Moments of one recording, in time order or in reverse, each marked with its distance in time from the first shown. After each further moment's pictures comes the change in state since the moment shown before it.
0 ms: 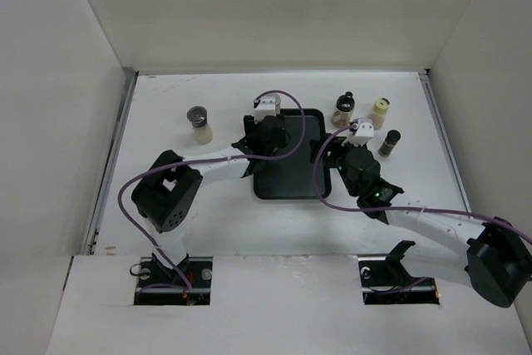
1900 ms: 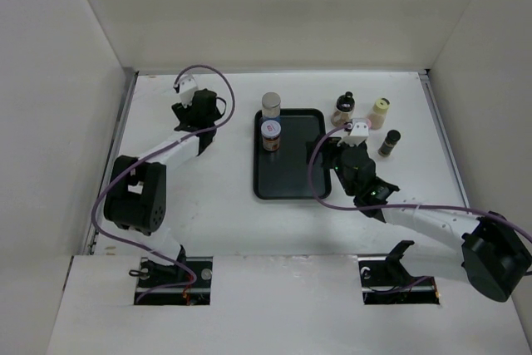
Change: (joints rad) left arm 0.473 -0.084 0.000 -0.100 0.014 -0.082; right arm 0.013 0.042 0.014 -0.001 -0.005 -0.005
